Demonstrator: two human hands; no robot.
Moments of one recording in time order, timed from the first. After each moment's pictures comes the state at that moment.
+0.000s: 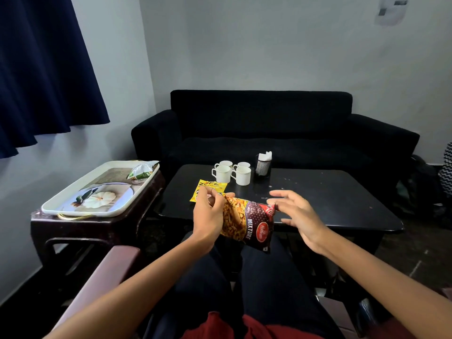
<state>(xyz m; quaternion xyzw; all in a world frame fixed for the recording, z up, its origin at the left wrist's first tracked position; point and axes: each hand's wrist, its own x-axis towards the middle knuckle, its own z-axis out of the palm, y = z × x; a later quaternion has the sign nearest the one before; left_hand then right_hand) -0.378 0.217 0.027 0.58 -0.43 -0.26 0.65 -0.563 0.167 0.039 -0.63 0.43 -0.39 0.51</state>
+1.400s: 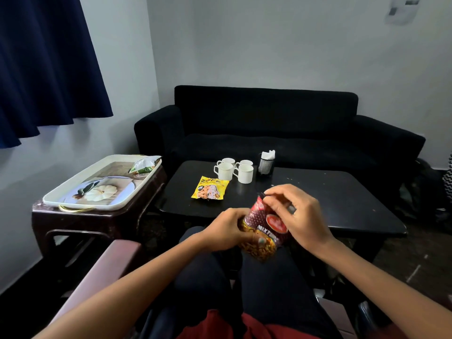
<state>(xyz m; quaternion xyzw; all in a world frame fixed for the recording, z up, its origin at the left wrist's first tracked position) -0.376 0.217 0.016 0.52 -0.69 -0.37 0.35 -0.558 0.184 0.049 -0.83 0.26 -0.48 0.07</state>
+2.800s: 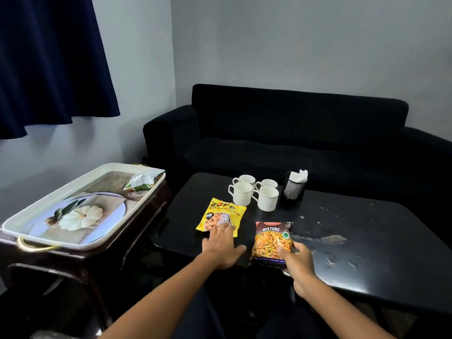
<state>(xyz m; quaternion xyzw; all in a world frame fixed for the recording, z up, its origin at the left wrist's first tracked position) -0.296 0.042 -0.053 0.78 -0.58 -0.19 0.12 -0.467 -0.008 -0.078 -0.47 0.60 -0.39 0.51</state>
